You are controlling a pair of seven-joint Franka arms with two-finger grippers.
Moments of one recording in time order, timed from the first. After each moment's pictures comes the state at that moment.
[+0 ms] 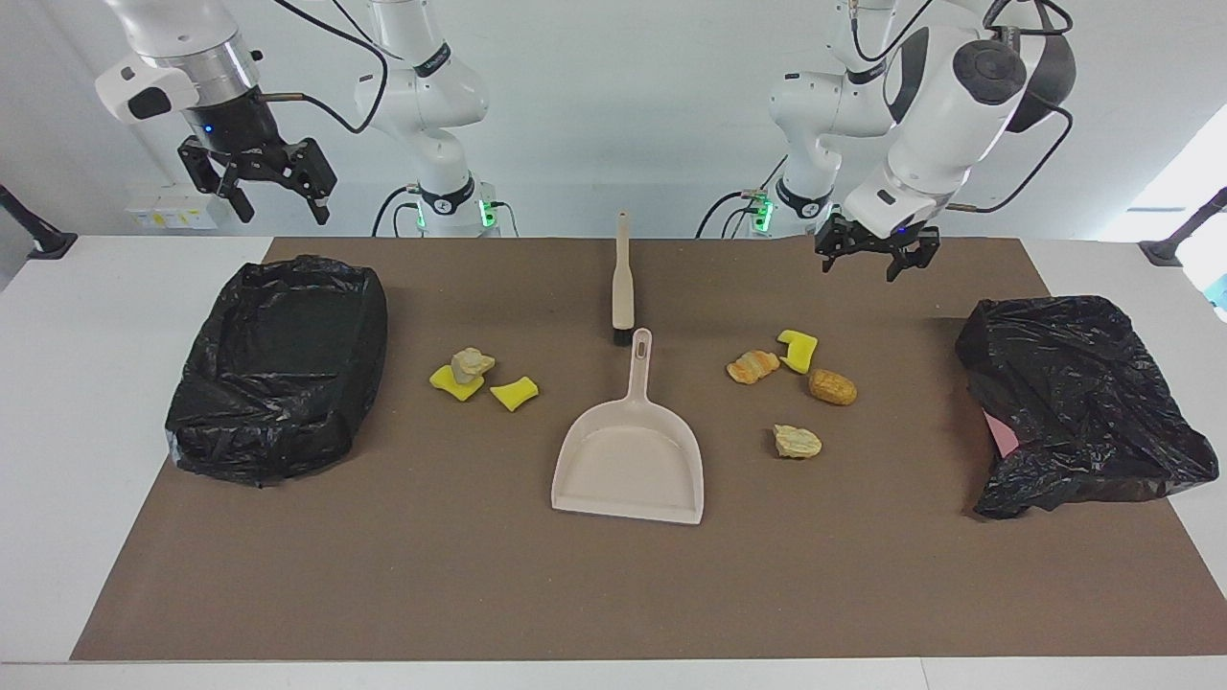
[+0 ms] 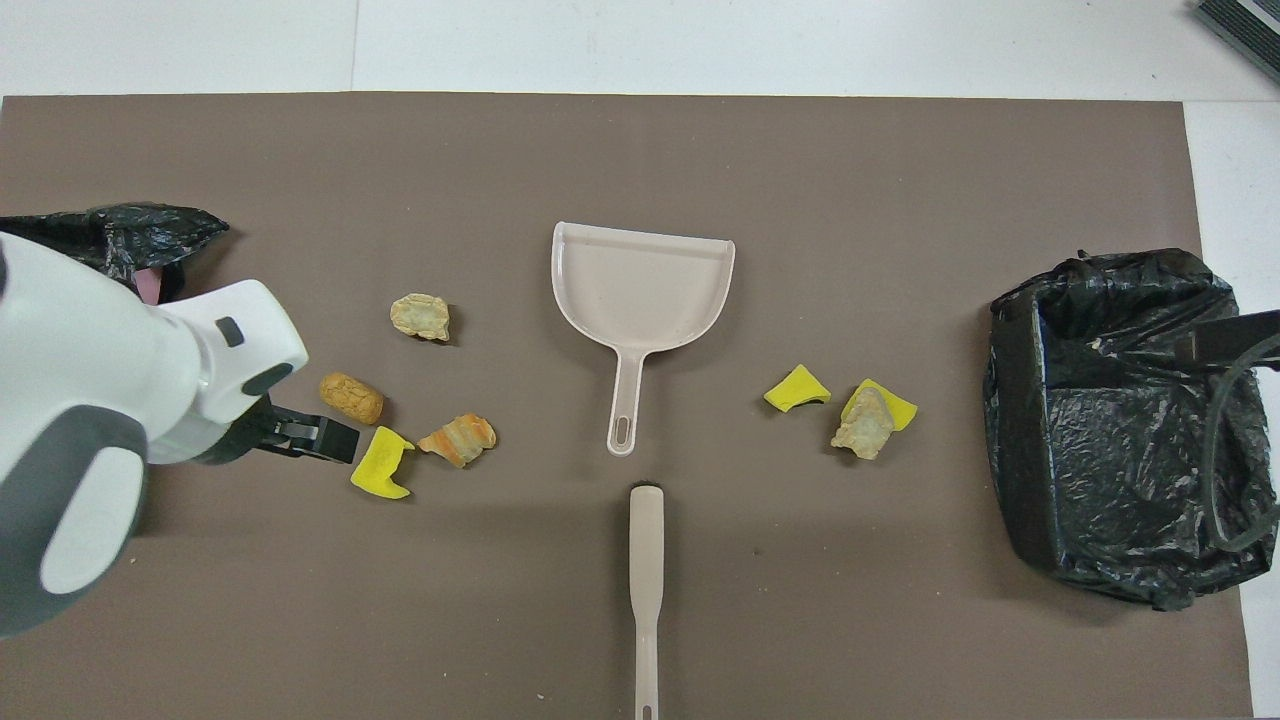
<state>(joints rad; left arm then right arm) -0.33 -0.14 0.02 -1.96 -0.02 1.69 -0.07 0.08 -0.11 -0.14 -1.59 0.00 1.53 0.01</state>
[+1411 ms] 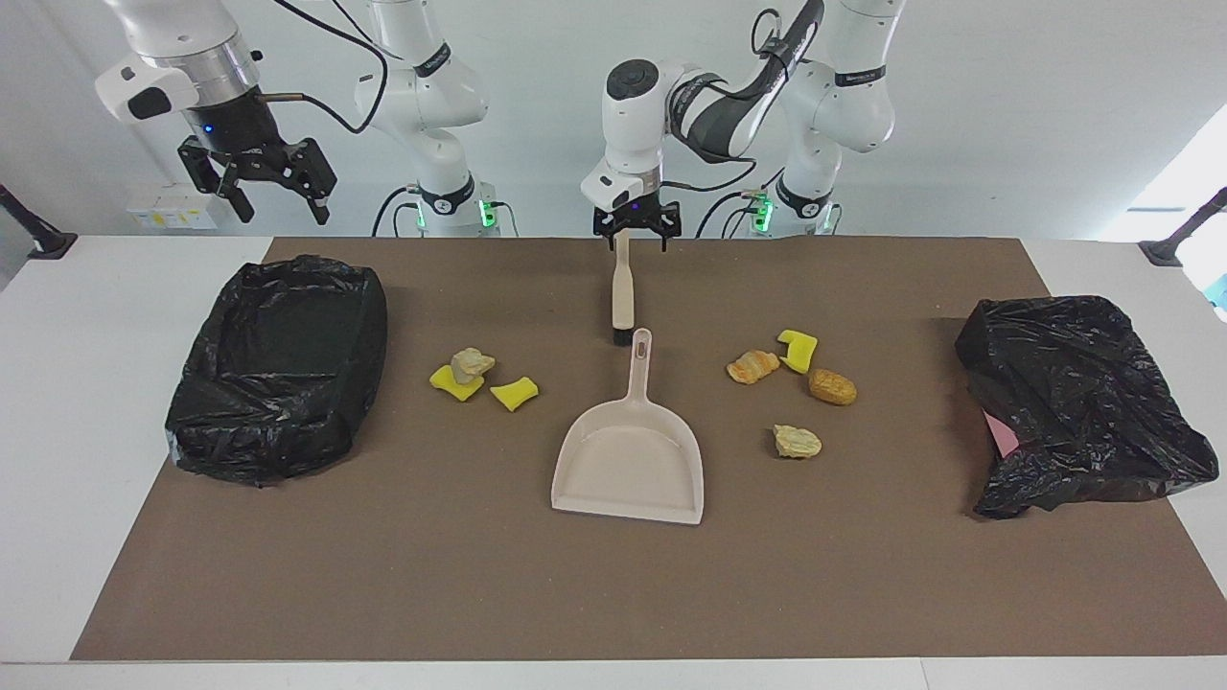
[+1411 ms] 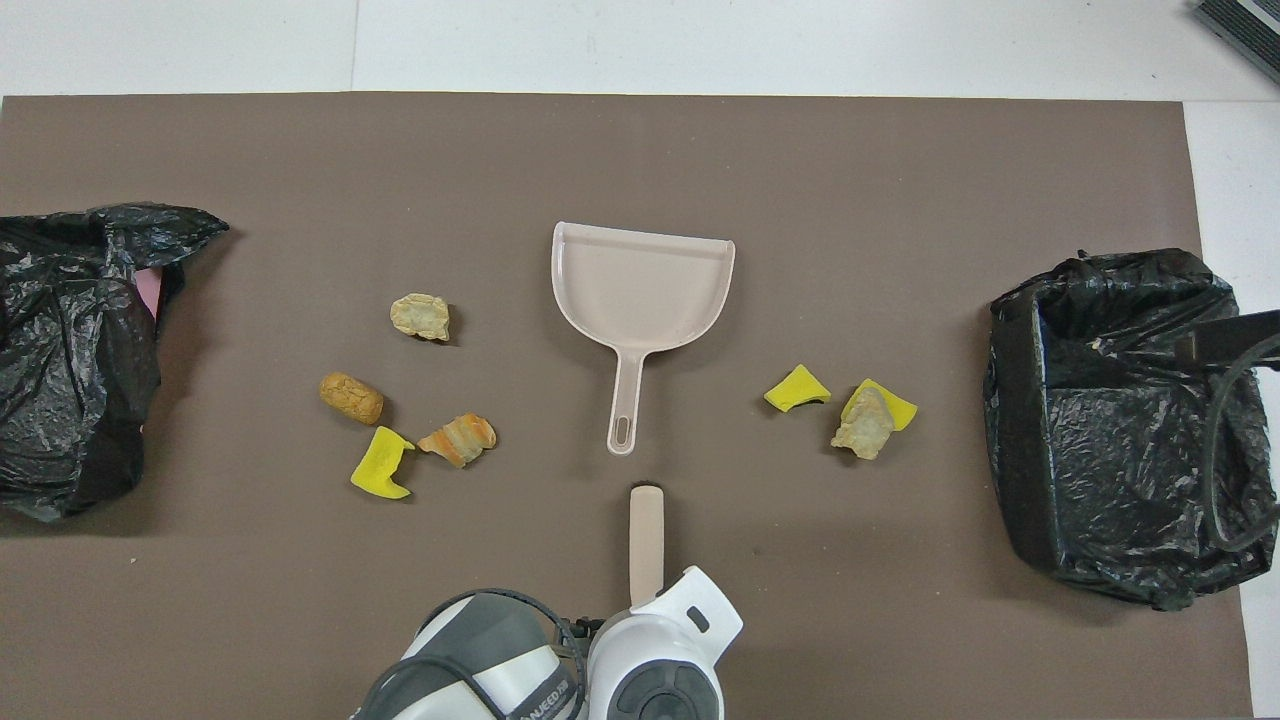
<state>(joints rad) -1.05 -0.05 0.01 -2.29 -0.02 2.15 -0.86 0.08 -0.11 -0.14 -1.59 0.00 1.53 0.01</state>
